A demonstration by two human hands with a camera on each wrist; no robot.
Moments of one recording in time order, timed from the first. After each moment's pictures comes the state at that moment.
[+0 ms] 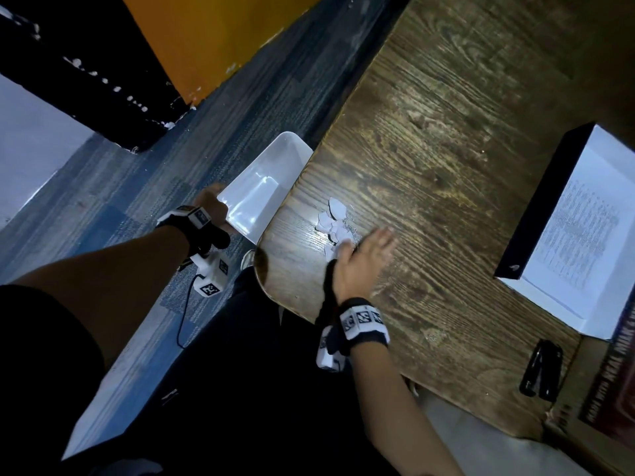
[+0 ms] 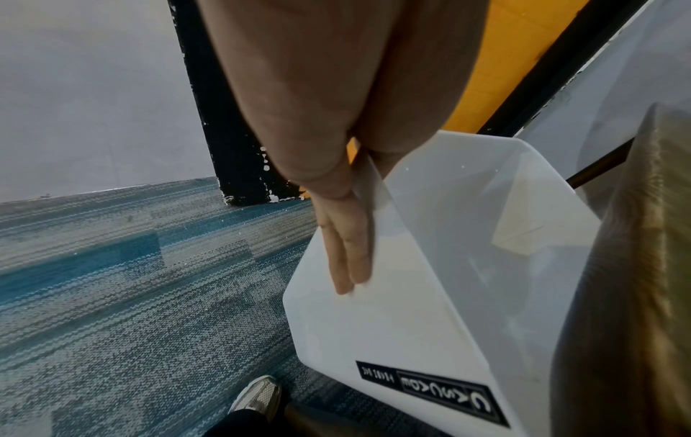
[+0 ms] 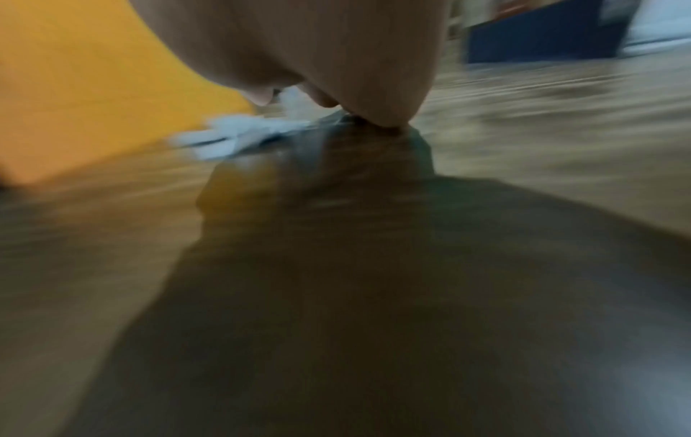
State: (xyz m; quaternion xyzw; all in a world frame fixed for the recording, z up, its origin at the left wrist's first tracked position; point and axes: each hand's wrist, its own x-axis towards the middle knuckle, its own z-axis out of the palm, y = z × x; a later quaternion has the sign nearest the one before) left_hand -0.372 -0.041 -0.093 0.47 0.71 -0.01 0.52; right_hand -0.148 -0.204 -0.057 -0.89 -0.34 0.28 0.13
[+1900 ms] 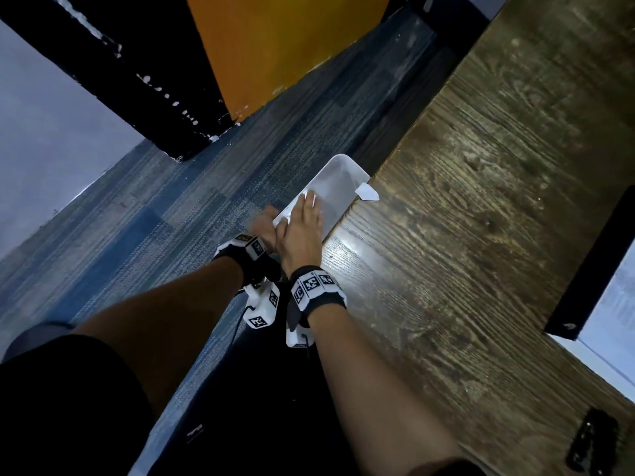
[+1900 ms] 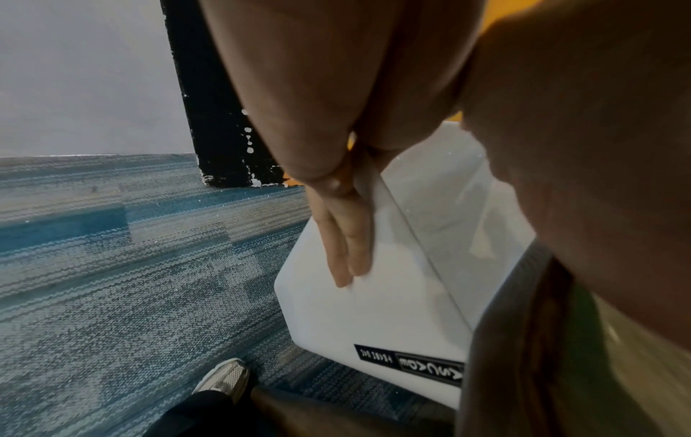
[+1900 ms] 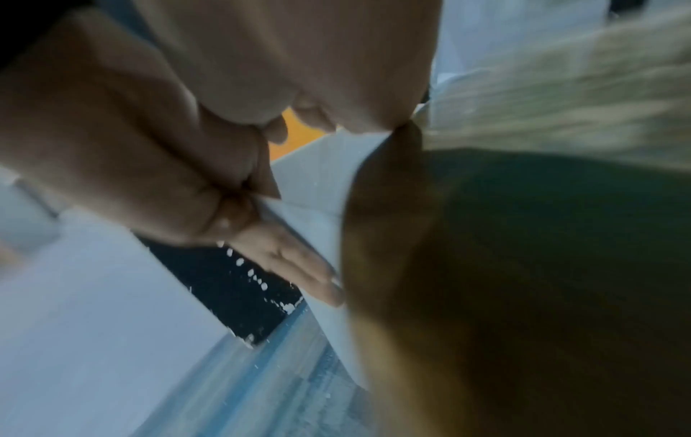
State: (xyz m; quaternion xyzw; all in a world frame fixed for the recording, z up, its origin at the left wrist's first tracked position) left_hand -0.364 -0.045 -0.083 0.49 0.70 0.01 0.51; right_hand -0.289 -0.079 -0.072 -0.74 -0.58 0.33 0.11
